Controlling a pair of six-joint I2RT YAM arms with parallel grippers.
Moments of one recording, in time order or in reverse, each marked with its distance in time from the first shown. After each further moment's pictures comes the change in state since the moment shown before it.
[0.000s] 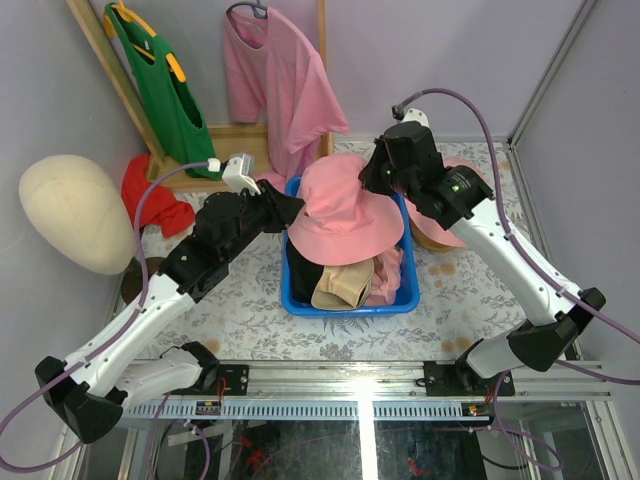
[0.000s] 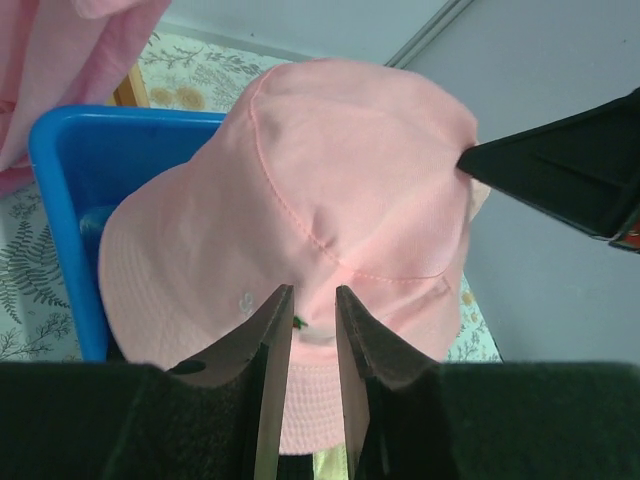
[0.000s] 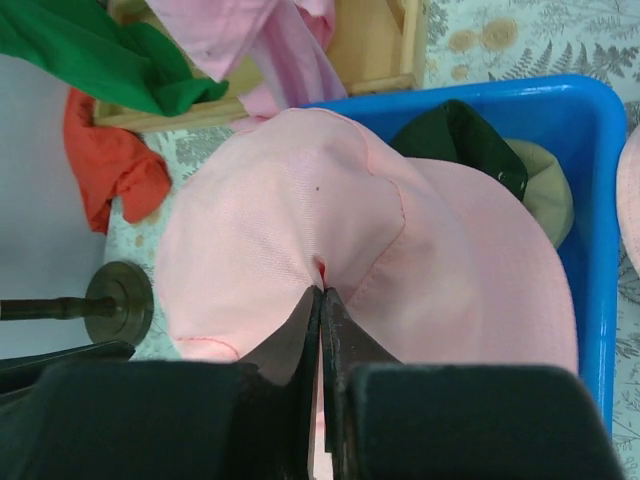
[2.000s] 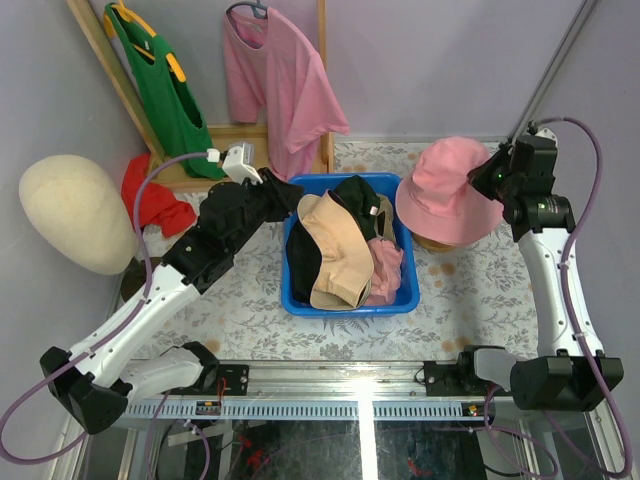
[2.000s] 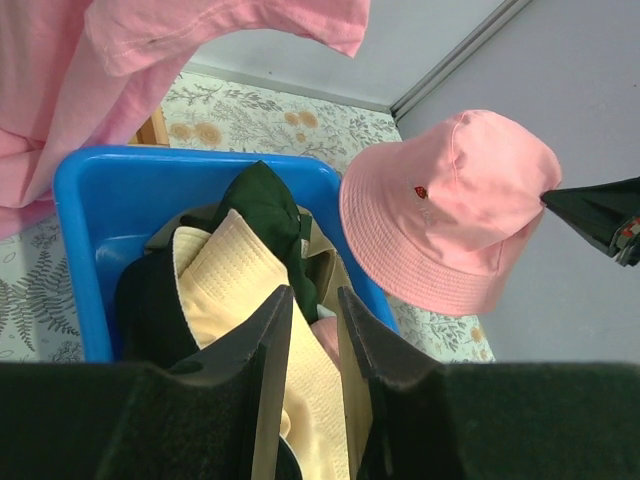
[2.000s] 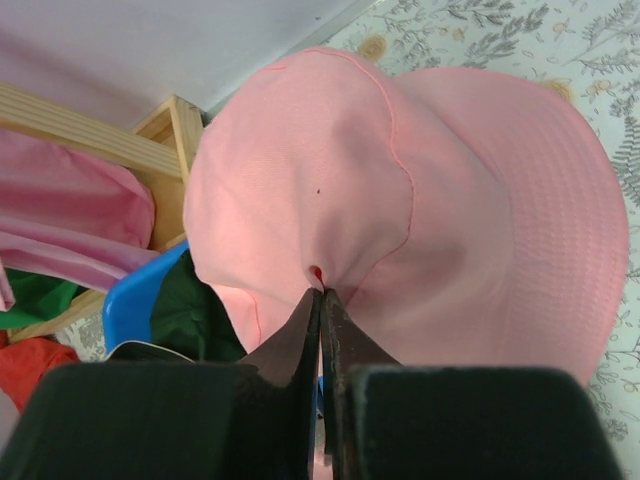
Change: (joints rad) left arm 0.000 0.049 0.066 0.007 -0.090 0.007; right arm -0.709 -0.266 -0.348 0.153 -0.258 -0.080
